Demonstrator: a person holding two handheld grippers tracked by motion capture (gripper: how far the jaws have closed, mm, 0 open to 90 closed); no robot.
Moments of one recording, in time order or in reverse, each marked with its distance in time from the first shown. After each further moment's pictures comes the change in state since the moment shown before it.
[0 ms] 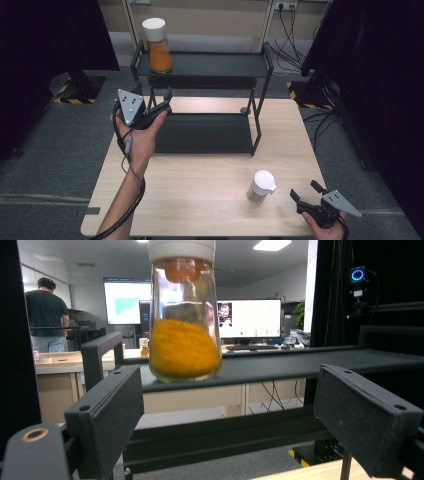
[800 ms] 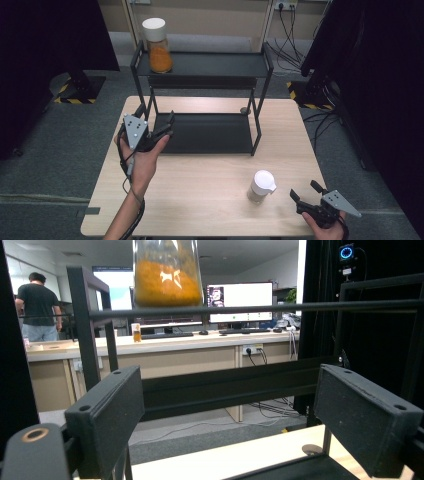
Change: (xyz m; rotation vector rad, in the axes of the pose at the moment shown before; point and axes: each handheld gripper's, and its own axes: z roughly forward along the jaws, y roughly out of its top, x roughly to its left) left arm -0.005 -0.037 -0.031 0.043 -0.032 0.013; right arm 0.000 0.000 0.000 0.000 0.004 -0.004
